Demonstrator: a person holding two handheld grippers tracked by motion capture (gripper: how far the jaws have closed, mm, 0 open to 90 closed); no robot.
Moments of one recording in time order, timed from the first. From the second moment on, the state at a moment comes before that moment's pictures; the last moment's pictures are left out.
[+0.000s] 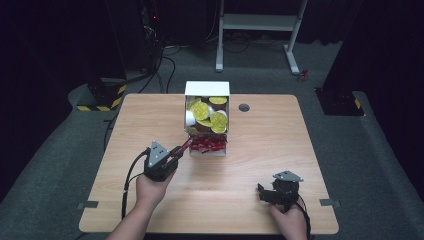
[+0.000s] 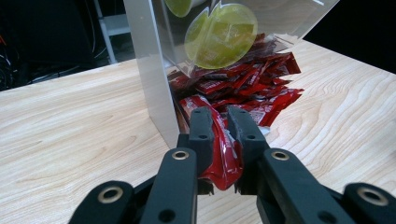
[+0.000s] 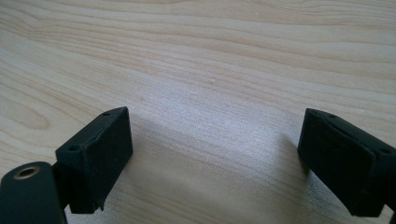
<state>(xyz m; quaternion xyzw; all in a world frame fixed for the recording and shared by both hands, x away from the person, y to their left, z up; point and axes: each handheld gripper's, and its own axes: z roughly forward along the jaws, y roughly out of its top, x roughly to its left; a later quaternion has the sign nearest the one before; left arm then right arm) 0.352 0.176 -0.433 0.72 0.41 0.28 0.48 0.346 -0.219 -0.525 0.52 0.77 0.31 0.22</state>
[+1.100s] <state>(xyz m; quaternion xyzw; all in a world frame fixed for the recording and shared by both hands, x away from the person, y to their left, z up) 0.334 0.192 -0.431 0.71 0.42 0.28 0.49 0.346 -0.219 -0.525 0.52 0.77 0.31 0.22</state>
